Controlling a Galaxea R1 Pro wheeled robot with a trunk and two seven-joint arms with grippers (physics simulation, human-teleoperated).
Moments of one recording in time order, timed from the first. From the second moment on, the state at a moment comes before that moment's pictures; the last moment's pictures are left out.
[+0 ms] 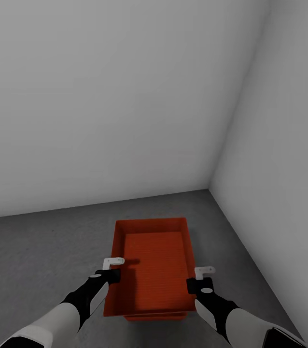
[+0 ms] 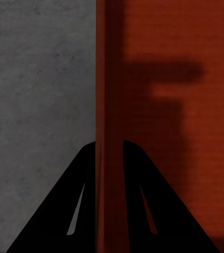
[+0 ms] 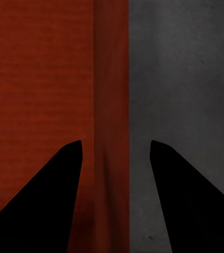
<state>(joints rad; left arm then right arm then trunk) -0.69 -0.06 -0.23 -0.33 0.28 0.14 0.13 -0.71 0.05 0.92 -0.19 -0.81 -0.06 -0.30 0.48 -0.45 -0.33</state>
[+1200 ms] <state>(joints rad) -0.69 -0.06 -0.23 -0.33 0.28 0.15 0.13 -0.71 0.05 0.92 -0.19 -0.81 -0.05 -0.30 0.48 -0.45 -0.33</state>
